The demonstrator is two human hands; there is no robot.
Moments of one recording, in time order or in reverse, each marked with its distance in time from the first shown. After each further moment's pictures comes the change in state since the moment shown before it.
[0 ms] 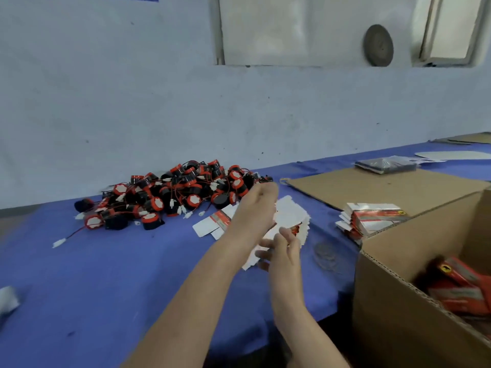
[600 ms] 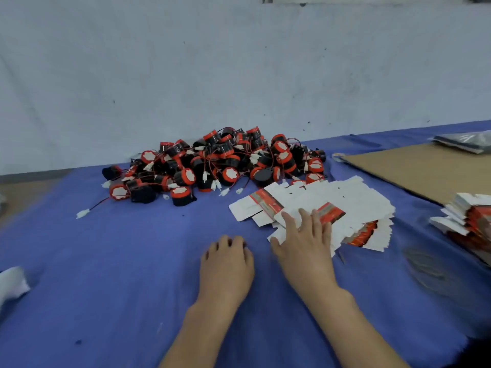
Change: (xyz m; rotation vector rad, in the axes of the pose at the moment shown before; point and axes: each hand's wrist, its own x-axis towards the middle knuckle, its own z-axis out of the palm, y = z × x) left_hand 0.037 -0.201 -0.123 1.194 0.286 -0.155; right_hand 0.105 0.113 0.043 -1.653 -0.284 -0.396
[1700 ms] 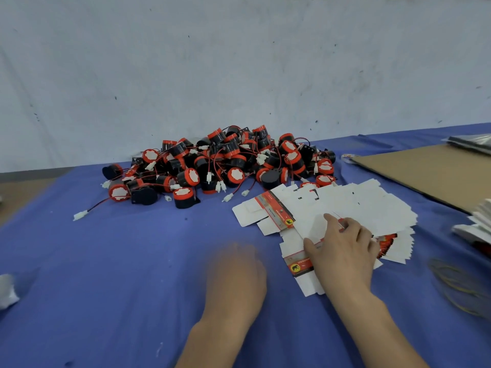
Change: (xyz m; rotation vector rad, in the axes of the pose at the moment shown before) left_hand 0.002 -0.002 -0.001 0.040 -0.089 0.047; right_hand 0.014 0.014 -0.010 -0.104 0.045 0.319
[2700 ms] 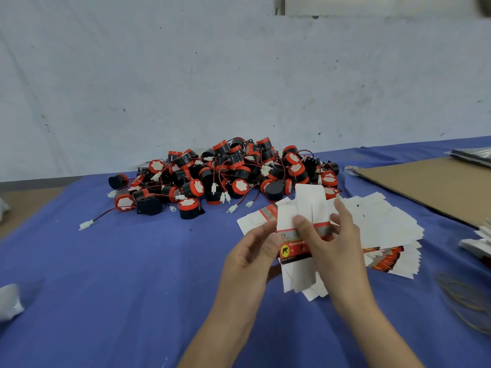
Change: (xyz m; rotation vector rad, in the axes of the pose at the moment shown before) left_hand -0.003 0.020 -0.038 -1.563 -0.017 0.001; right_hand -0.006 -0.021 -0.027 1.112 -0.060 0.037
